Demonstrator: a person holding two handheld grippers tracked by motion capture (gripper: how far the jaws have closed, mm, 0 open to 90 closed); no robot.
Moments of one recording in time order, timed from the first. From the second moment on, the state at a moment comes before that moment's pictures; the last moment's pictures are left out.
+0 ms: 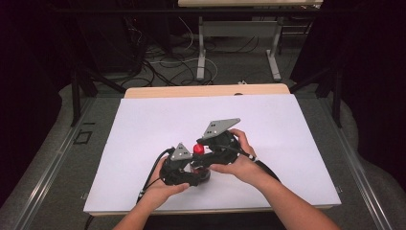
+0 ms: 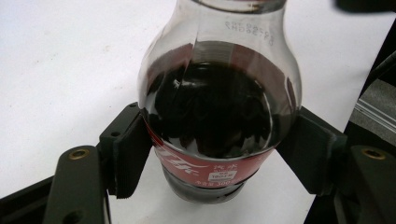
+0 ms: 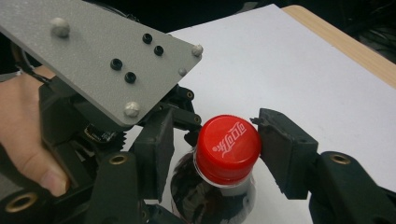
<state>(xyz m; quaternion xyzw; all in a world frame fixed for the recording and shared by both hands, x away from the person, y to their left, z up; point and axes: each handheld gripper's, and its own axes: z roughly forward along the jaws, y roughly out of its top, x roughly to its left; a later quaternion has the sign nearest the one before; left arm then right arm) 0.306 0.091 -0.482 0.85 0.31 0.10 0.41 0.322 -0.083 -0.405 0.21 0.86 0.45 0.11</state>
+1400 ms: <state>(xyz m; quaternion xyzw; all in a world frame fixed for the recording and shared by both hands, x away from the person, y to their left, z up) 0.304 0.089 -0.482 0.86 0.31 0.09 0.41 0.325 -0.089 -0.409 0.16 0.86 0.46 0.13</state>
